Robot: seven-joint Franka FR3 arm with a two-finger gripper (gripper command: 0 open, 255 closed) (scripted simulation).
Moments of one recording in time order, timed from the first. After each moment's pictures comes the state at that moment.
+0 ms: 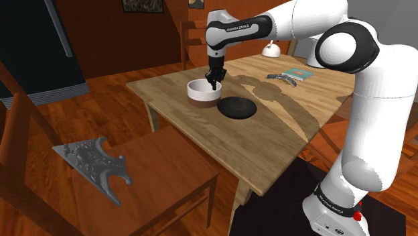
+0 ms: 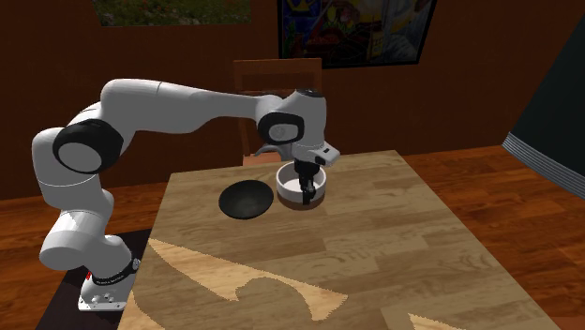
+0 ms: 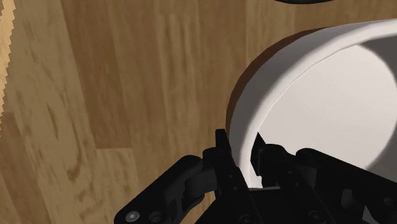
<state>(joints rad) 0.04 0.30 -0.06 -1.52 -0.05 1.80 0.03</state>
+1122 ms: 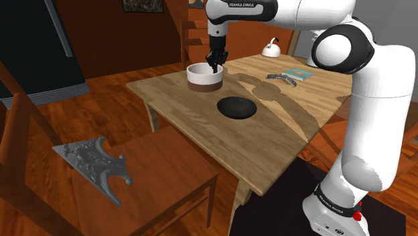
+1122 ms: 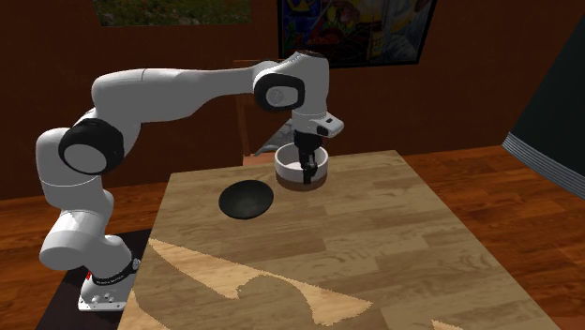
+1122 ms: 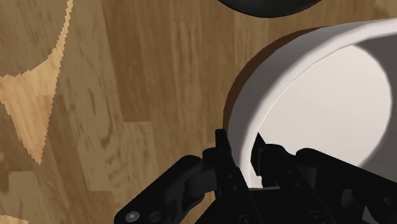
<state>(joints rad) 0.04 0.33 -0.06 -1.26 -0.04 1.57 0.02</state>
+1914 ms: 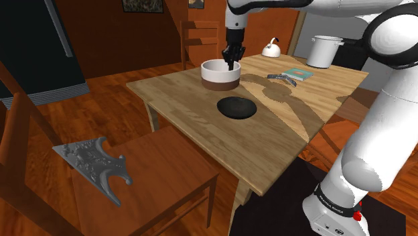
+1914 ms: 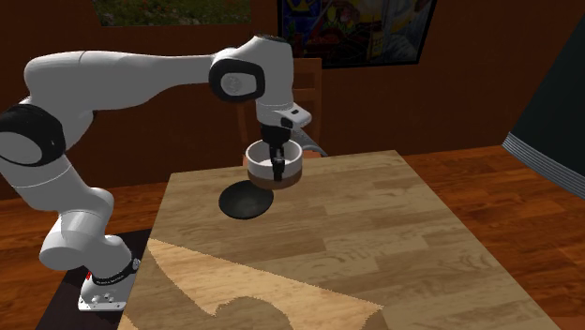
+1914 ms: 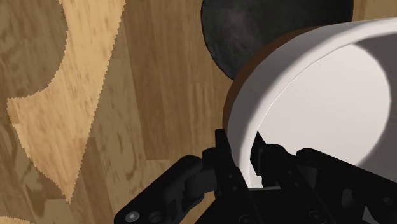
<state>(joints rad) 0.03 0.03 -0.06 -1.57 -0.06 1.58 0.01</state>
